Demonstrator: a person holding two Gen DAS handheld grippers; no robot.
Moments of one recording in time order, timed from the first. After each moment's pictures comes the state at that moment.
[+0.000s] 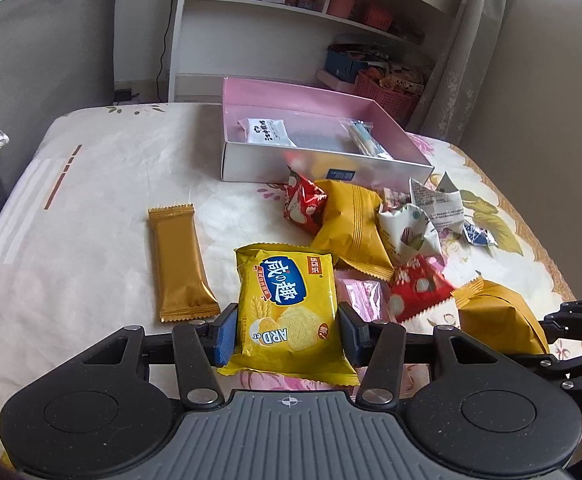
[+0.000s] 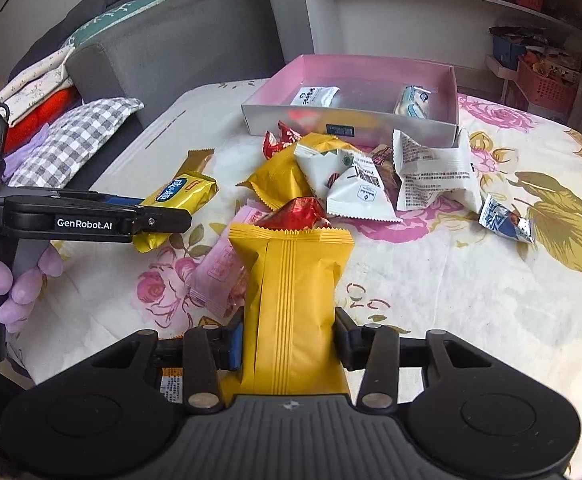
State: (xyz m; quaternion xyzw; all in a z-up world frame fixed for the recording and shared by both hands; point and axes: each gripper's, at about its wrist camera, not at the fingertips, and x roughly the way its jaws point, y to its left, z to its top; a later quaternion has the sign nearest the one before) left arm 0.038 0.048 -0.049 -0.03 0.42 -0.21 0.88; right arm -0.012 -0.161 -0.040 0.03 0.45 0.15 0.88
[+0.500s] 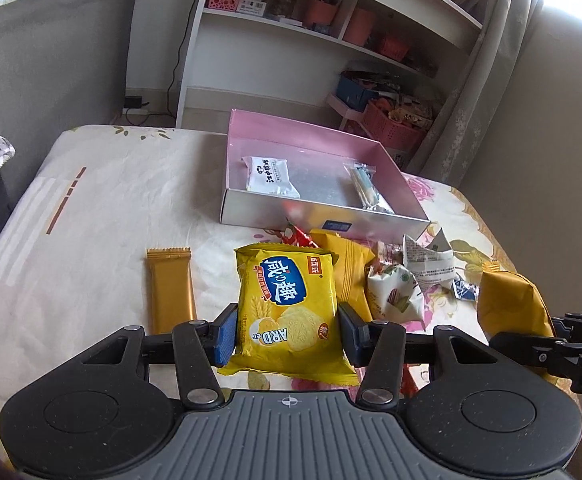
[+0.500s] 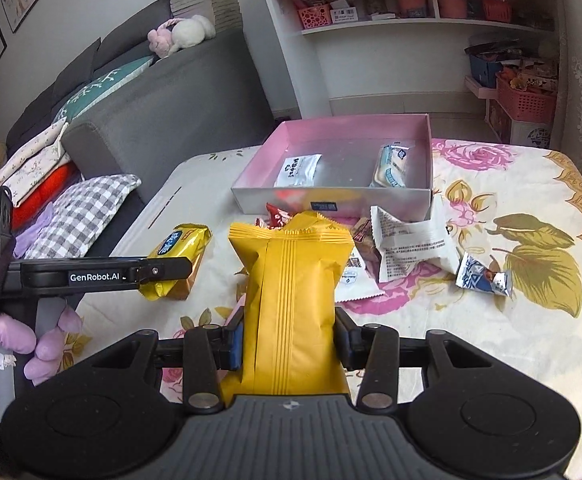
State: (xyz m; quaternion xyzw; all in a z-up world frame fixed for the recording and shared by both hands) left arm 0.056 0.044 -0.021 -0.08 0.40 -0.19 0.89; right arm 0.014 -0.185 0.001 0.09 0.40 0.13 0.90
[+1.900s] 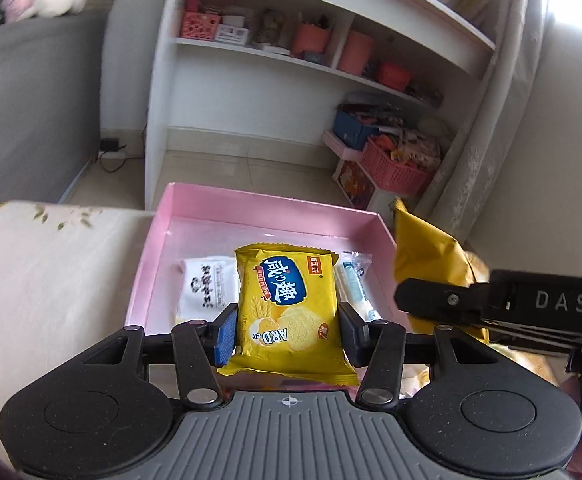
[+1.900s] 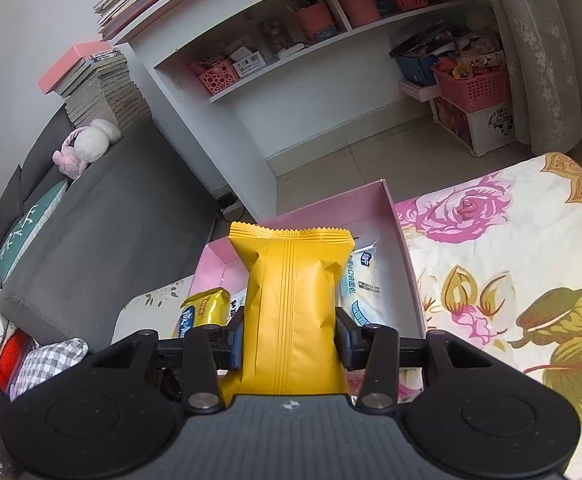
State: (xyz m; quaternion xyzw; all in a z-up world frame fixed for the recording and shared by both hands) left arm 0.183 -0.052 -0.025 -0.06 0.35 -0.19 0.91; right arm 0.171 -0.217 -0.016 0.24 0.36 0.04 0.90
